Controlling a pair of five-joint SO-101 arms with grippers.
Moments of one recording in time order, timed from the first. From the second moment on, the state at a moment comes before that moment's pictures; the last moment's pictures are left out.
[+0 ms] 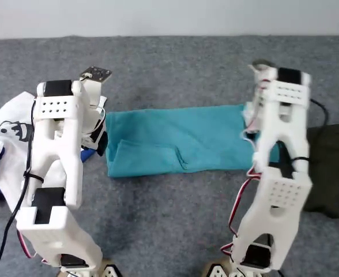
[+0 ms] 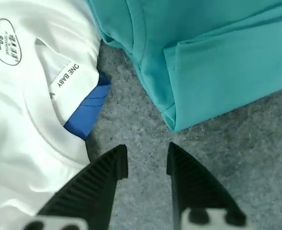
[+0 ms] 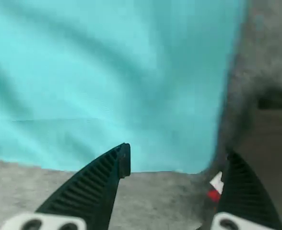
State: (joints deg) left arm -6.6 13.0 -6.5 99.0 -11.6; right arm 9.8 38.9 -36.7 97.4 16.1
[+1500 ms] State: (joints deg) left arm -6.6 13.0 -6.4 99.0 -11.6; right arm 10.3 49.3 -38.7 91.3 16.0
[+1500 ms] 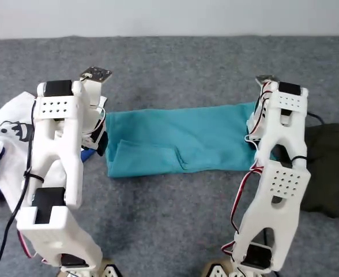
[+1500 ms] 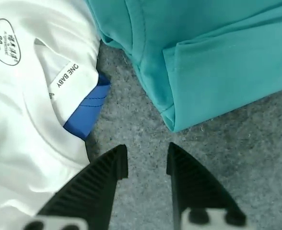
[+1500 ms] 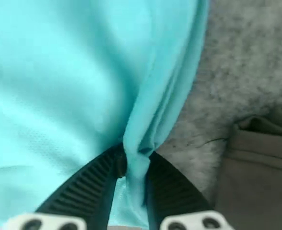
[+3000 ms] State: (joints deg) left arm -22.0 13.0 -10.7 99.2 -11.6; right arm -41.8 37.7 -38.6 85.1 10.2
